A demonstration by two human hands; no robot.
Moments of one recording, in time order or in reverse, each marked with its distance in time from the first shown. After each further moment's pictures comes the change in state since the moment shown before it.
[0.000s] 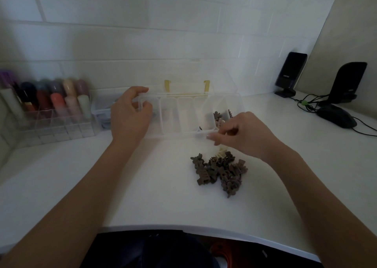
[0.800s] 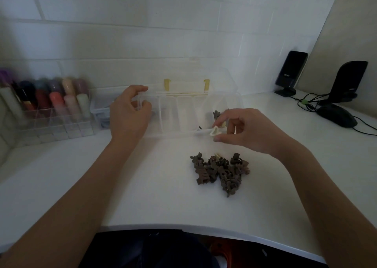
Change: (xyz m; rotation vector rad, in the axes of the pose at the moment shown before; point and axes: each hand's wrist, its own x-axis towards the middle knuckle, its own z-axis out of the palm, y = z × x) left_hand 0.001 0.004 -0.002 0.012 0.001 -0.010; right_hand 0.001 0.008 -0.010 0.099 -0.039 0.005
